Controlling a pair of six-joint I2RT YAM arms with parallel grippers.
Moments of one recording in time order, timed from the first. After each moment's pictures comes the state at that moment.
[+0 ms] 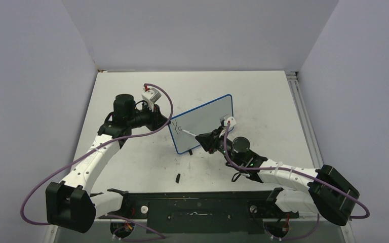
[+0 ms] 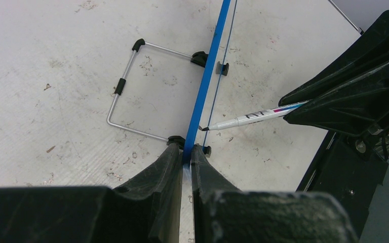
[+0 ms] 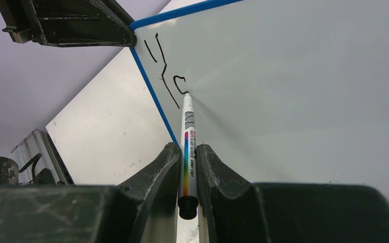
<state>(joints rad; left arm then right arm) -0.26 1.18 0.91 -0.23 0.66 -0.04 0.86 1.19 0.42 0.70 0.03 0.43</state>
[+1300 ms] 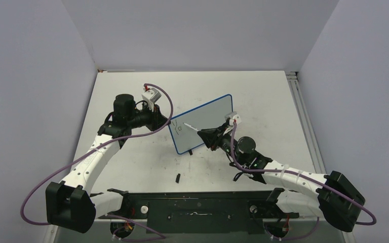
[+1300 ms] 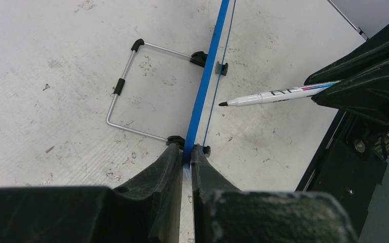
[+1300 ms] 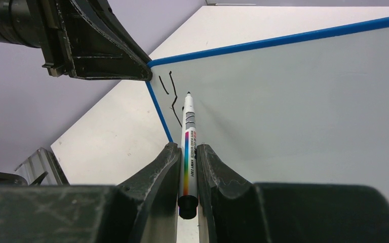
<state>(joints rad) -0.26 1.18 0.91 -0.23 0.66 -0.04 0.86 1.10 0.44 0.70 0.06 0.41</state>
